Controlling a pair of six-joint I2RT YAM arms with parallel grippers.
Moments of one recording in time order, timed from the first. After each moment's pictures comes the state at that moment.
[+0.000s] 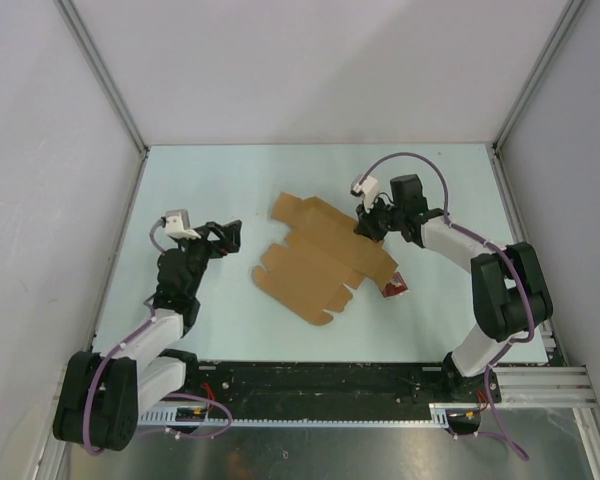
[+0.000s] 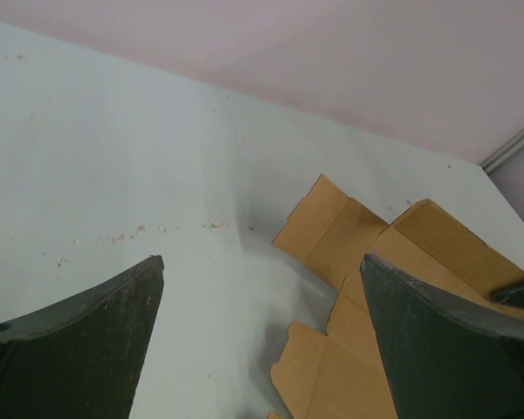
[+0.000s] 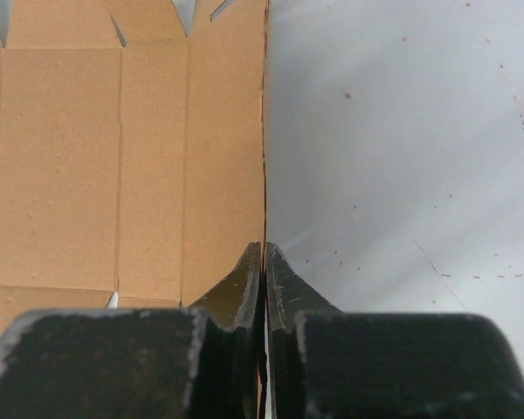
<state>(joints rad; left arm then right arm) -0.16 1.01 0.24 0.79 0.05 -0.44 0.33 1.66 1.05 -0.11 -0.55 -0.38</state>
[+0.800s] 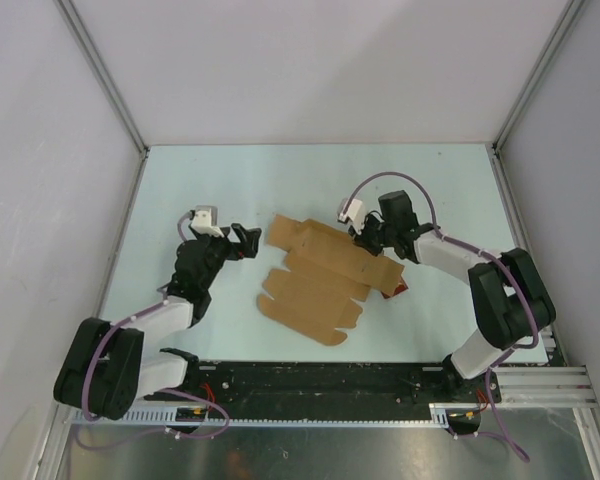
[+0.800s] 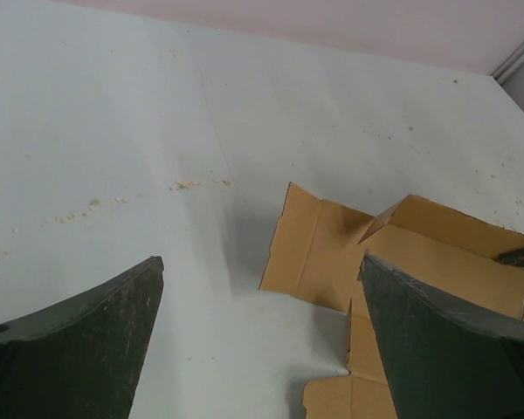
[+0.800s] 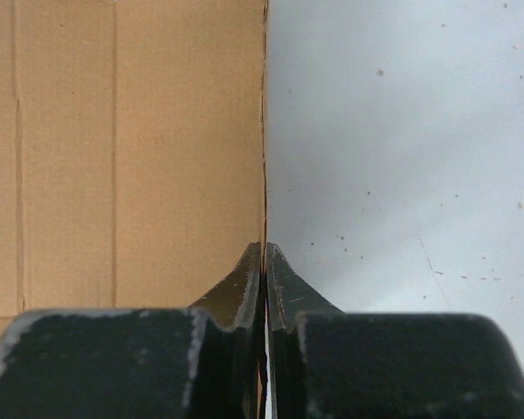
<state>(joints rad) -0.26 1.18 0.30 0.78 0.08 -0.33 0.43 1.62 0.94 -0.07 -0.41 -0.62</state>
